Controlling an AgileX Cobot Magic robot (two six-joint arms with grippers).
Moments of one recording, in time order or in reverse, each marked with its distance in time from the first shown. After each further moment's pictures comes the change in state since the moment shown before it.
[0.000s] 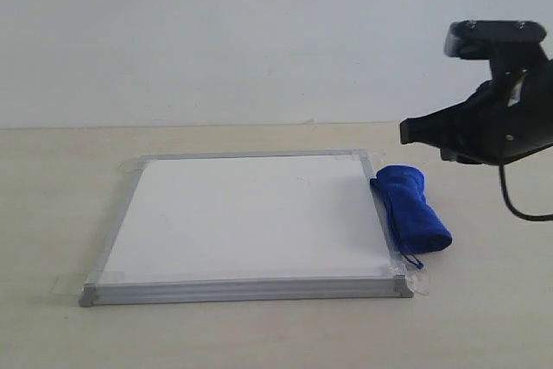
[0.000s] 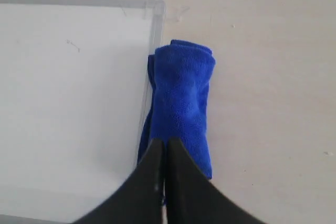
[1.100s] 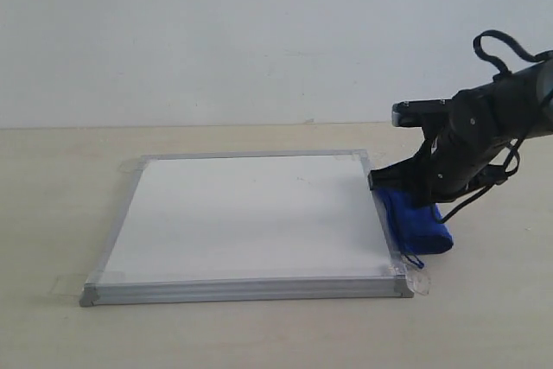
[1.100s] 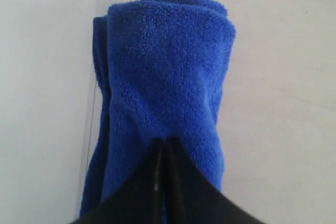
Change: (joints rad) left arm 0.000 0.000 0.000 0.000 0.000 0.000; right arm -0.033 0.471 -0.276 -0.009 0.039 -0.018
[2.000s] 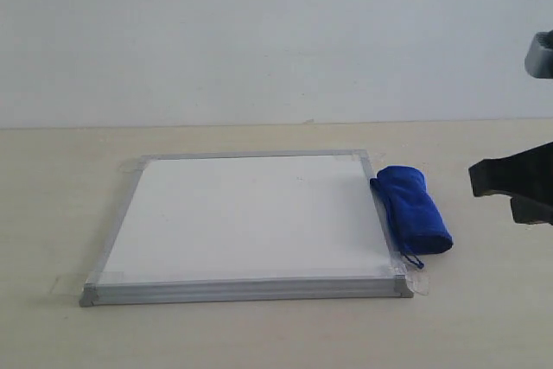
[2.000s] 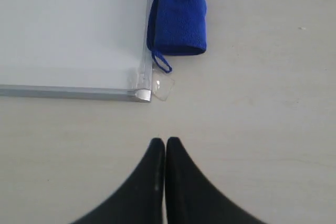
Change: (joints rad) left arm 0.000 0.000 0.000 0.000 0.000 0.000; right arm 0.123 -0.929 0.440 0.049 0.359 0.082
